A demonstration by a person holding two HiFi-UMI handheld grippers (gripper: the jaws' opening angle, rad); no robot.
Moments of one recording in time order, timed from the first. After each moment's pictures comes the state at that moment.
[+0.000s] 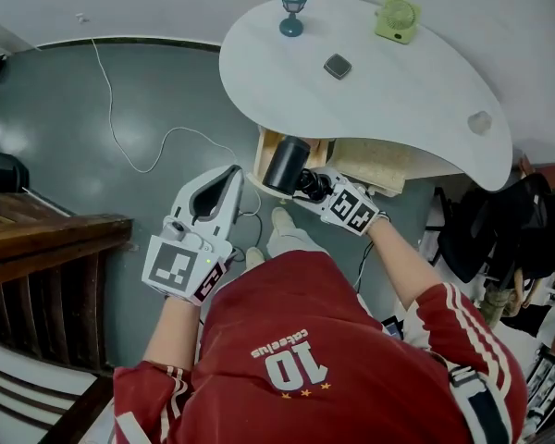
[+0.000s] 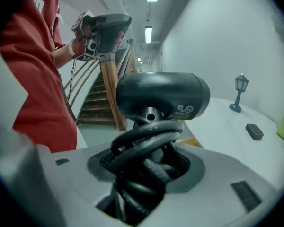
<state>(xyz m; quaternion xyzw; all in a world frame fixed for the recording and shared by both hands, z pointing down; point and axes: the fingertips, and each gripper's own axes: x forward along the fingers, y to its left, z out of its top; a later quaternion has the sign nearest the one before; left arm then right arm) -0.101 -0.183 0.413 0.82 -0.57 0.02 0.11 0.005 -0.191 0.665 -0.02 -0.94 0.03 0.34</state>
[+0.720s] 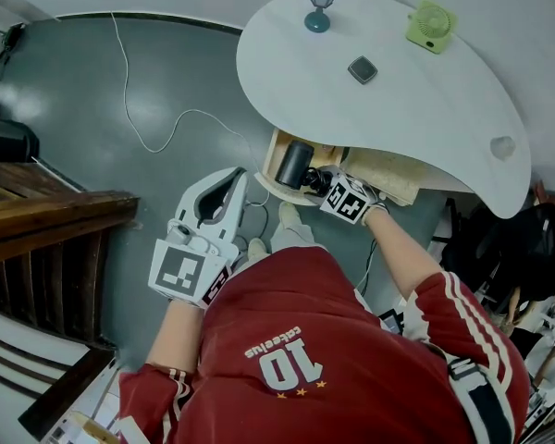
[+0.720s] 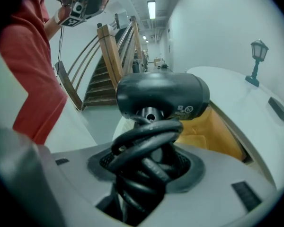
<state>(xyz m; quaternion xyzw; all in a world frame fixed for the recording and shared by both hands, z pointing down) -0.110 -0.207 0.441 0.78 -0.61 0.06 0.13 0.010 -0.224 0.778 -0.08 -0.89 0.02 0.45</state>
